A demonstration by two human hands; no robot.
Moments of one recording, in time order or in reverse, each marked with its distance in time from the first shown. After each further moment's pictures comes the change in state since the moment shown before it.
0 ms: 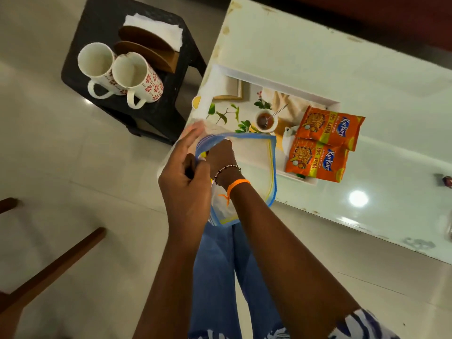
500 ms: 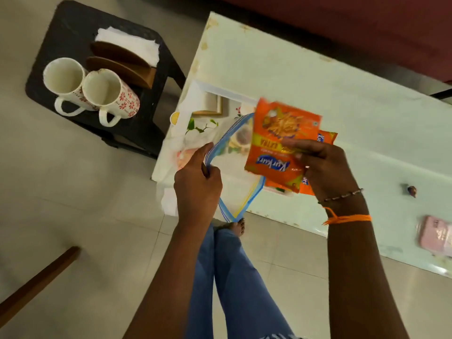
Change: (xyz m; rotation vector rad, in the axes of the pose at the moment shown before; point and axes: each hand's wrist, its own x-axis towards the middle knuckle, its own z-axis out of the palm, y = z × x) left_hand 0.035 -0.015 0.056 0.300 -0.124 -0.033; right_hand -0.045 0.051 -0.186 0.505 0.173 -0.013
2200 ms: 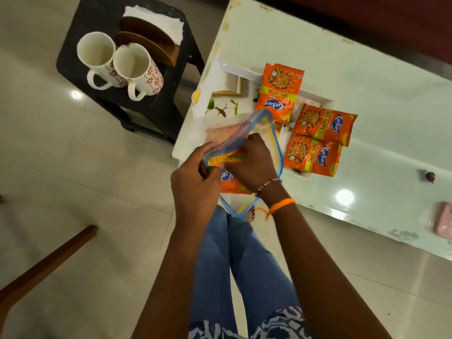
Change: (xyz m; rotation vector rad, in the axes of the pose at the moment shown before) left_hand -0.045 -0.031 -0.051 -0.082 0.048 -0.005; right_hand -0.027 0.044 0.138 -0.642 -0.022 -0.115
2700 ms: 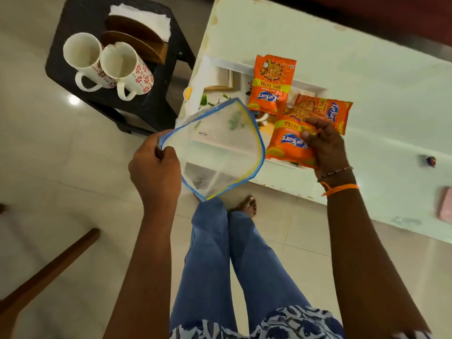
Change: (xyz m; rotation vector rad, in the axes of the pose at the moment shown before) left_hand 0.026 -0.007 -0.022 0.083 0.210 -0.031; right_hand 0.013 0.105 -0.091 0.748 0.236 0.176
